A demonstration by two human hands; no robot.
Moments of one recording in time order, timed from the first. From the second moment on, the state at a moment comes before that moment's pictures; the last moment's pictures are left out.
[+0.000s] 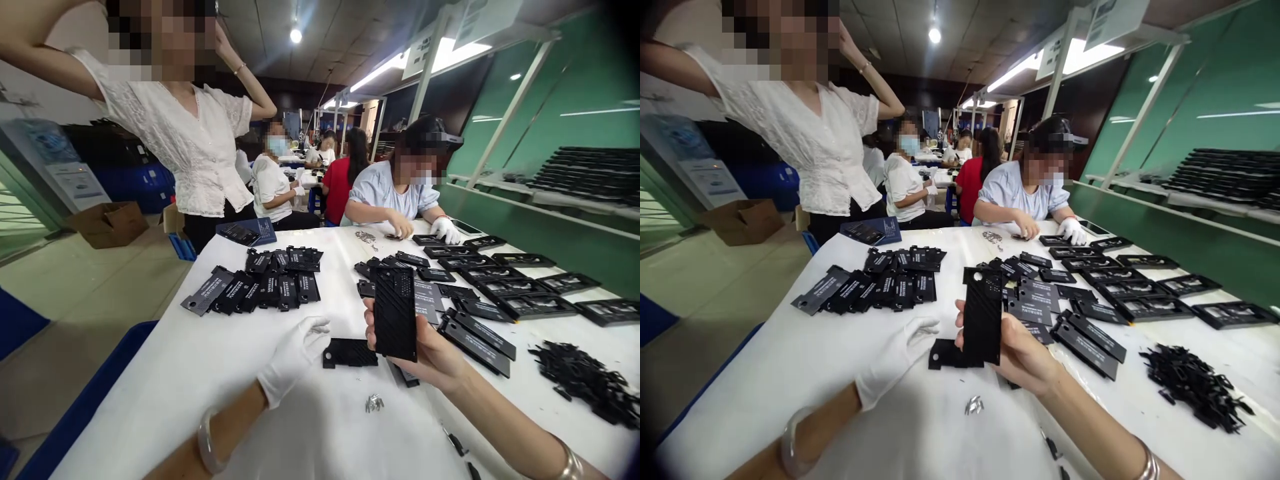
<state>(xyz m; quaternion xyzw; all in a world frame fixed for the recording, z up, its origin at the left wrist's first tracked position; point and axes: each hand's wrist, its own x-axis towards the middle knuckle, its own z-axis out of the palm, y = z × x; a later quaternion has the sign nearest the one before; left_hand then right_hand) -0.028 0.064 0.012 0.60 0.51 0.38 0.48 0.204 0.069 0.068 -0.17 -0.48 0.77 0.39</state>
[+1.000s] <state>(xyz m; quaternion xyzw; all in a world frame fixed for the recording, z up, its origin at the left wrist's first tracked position) -0.017 0.060 0.015 0.56 0.47 0.44 0.52 0.199 0.078 0.039 -0.44 -0.79 0.36 0.21</state>
